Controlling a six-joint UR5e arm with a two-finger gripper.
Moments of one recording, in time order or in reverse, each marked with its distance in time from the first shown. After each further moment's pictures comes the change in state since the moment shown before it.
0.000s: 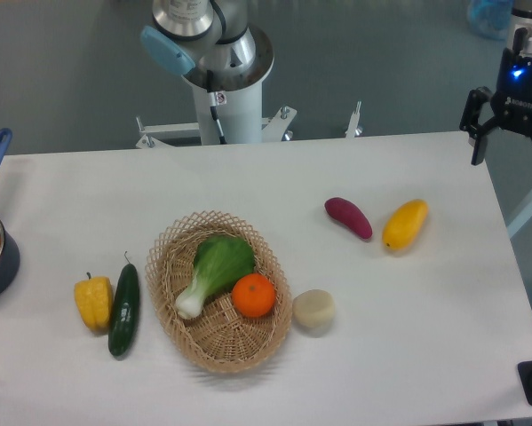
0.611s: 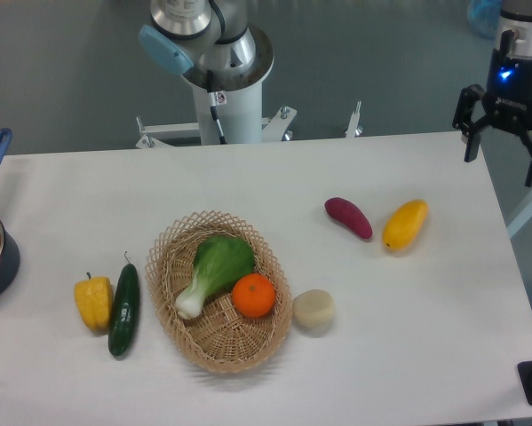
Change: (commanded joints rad) arm -0.032 0.026 -0.067 0.005 0.081 0.003
